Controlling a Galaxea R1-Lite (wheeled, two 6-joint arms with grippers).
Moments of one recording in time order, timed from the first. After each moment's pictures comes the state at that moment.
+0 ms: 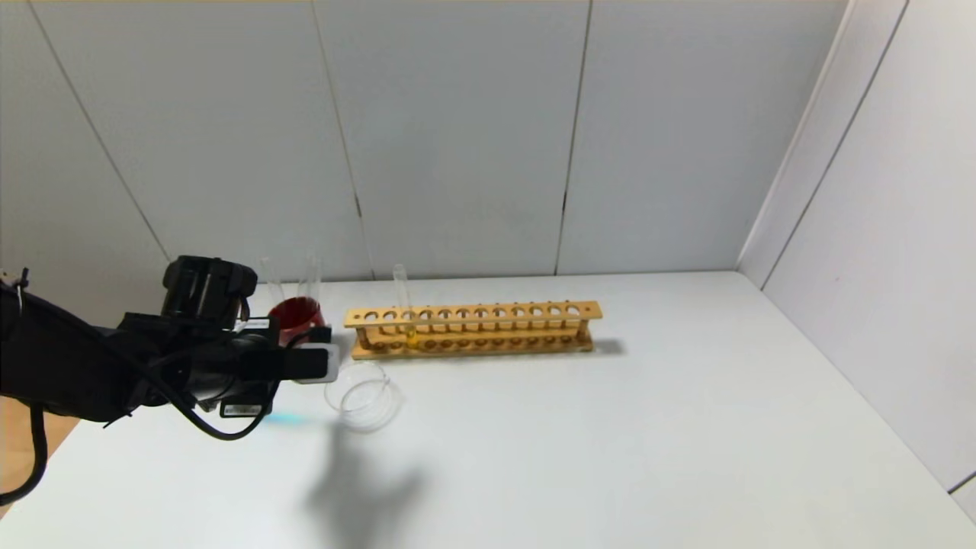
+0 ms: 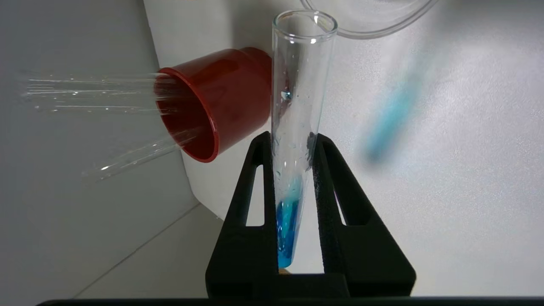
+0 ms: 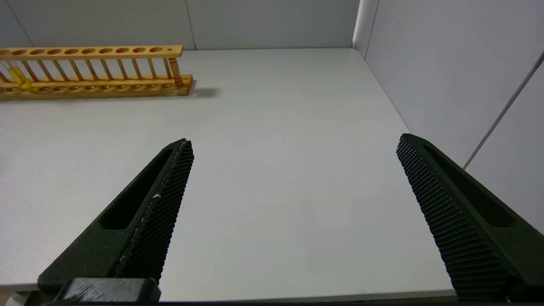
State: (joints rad) left arm -0.15 1.80 -0.78 -0.28 0.08 1.41; right arm 0.00 0.00 0.00 -0.01 -0.01 0.01
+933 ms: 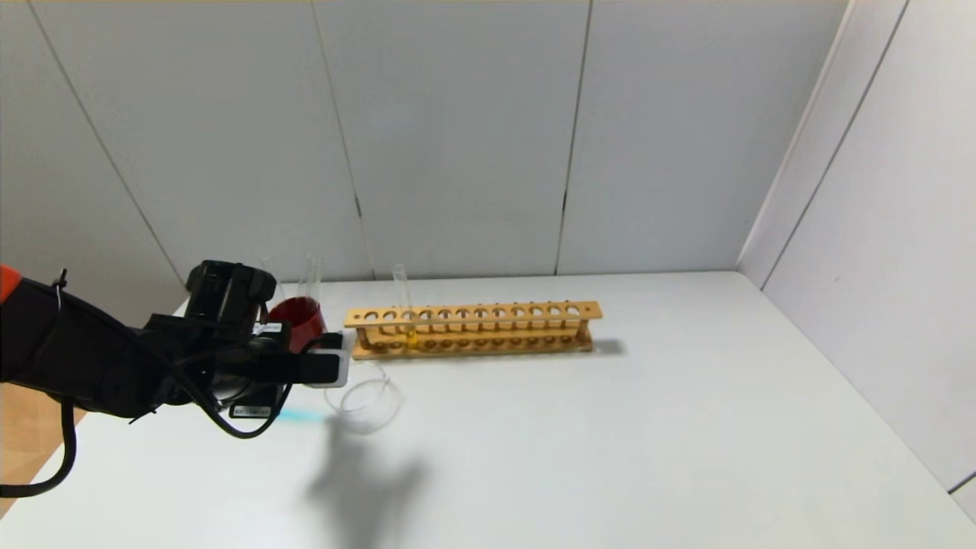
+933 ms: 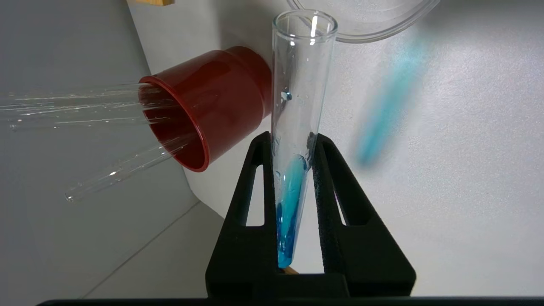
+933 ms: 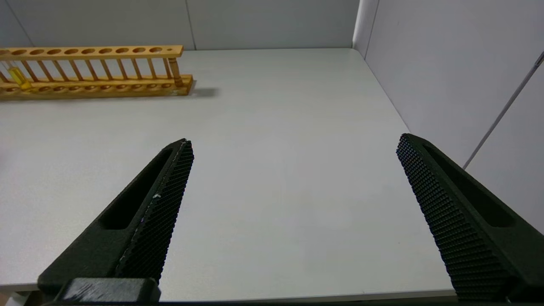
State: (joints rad) left arm -0.17 1.84 -0.80 -0.28 0.13 1.44; right arm 0.00 0.00 0.00 -0.01 -0.01 0.01
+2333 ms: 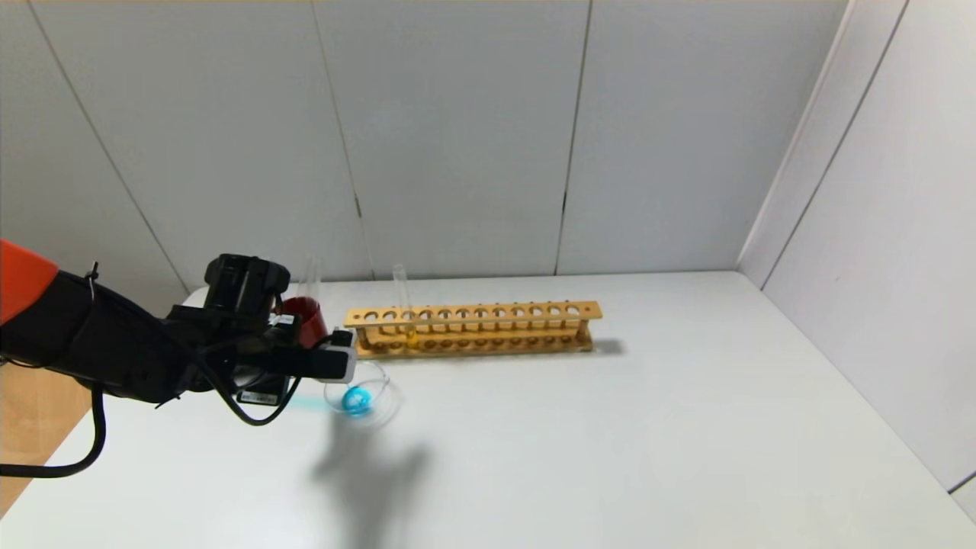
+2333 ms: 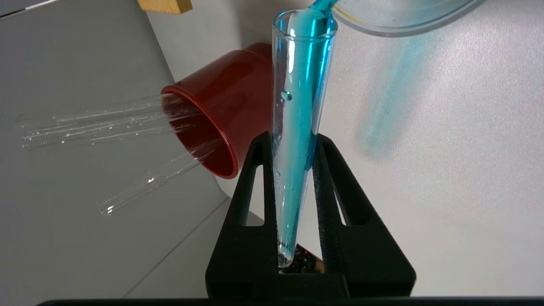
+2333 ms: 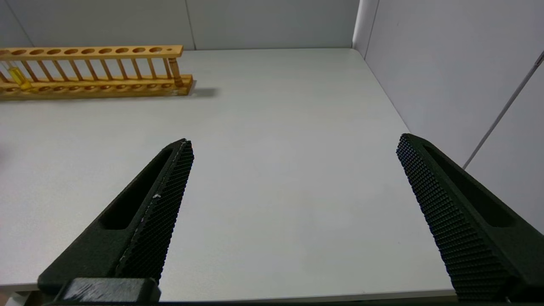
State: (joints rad) left arm -0.18 1.90 -0.87 -0.30 0.18 1.52; right arm 0.00 0.00 0.00 -0.01 -0.01 0.01
